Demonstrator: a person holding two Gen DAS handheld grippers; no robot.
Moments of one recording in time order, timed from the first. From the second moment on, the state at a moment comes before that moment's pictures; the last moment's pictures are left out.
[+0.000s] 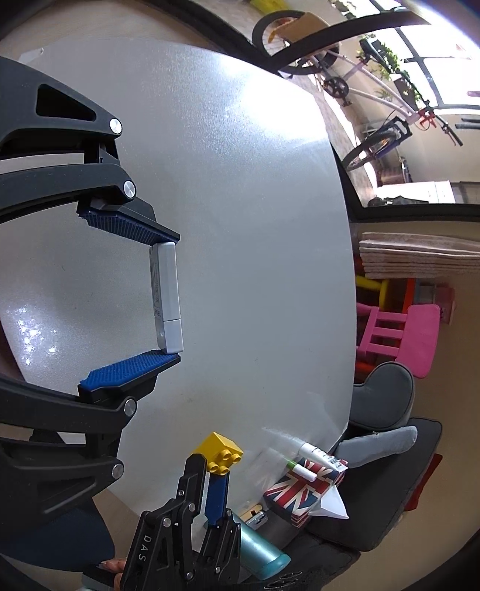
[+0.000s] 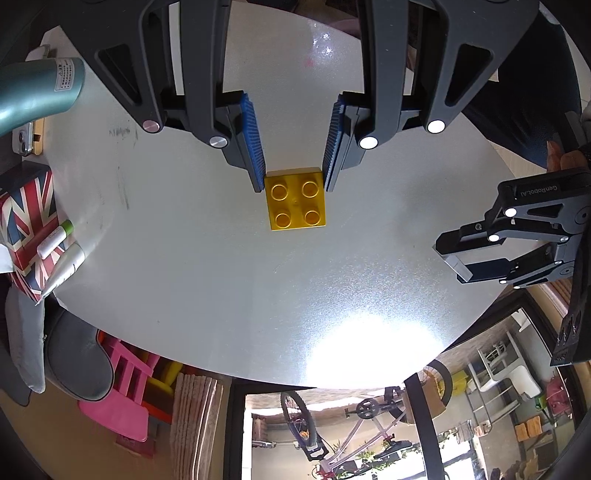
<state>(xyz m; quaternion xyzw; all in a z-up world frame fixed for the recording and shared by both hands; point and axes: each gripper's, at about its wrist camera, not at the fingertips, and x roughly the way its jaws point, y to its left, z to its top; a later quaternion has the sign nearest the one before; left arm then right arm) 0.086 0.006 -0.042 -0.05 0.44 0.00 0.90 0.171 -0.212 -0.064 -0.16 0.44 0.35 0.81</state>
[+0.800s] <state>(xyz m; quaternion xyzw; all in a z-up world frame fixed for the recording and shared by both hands) -0.017 -0.018 -0.006 -0.02 0.42 -0.06 0.91 0.057 -0.256 -0.031 -0.17 0.43 0.41 0.79</state>
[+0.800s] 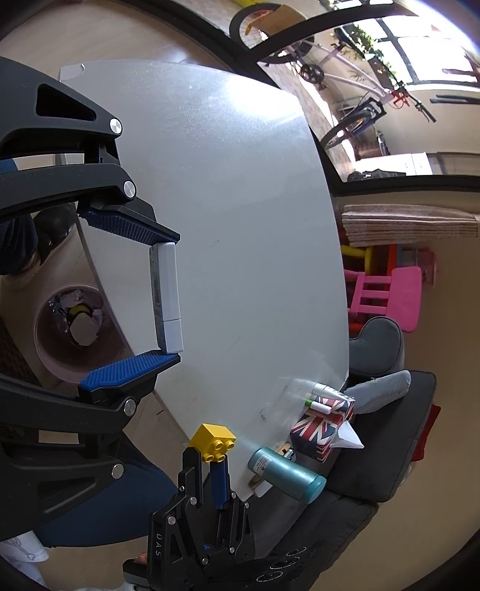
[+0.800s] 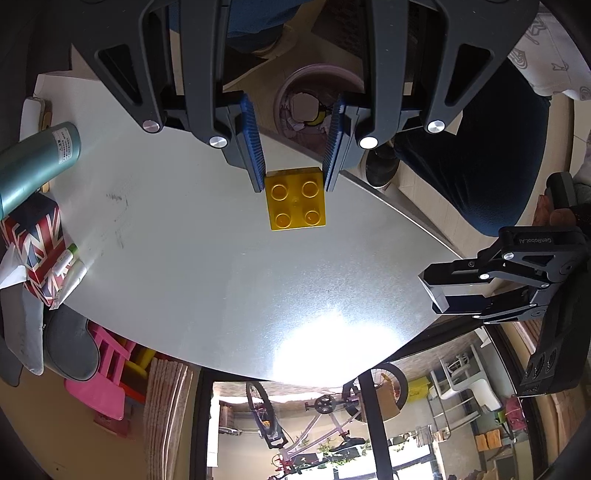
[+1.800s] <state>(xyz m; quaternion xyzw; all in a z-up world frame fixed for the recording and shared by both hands) -0.040 -0.027 -0.011 -0.02 0.43 -0.09 0.90 0.037 -0.258 -0.040 -0.15 0.44 0.42 0.78</state>
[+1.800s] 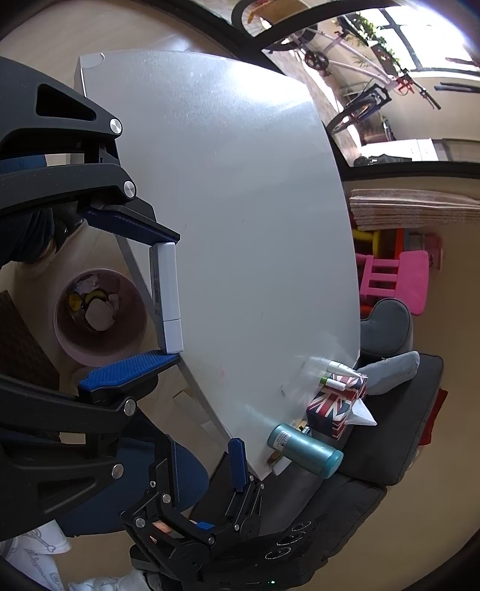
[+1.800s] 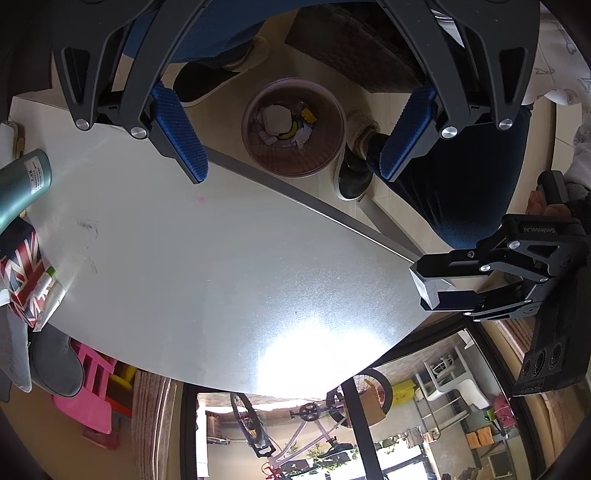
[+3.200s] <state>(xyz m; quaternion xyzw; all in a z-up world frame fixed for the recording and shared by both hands) -0.034 -0.039 -0.019 -0.04 0.45 -0.13 0.88 0.058 -0.282 -0.025 -0.12 0.43 0.38 0.81</state>
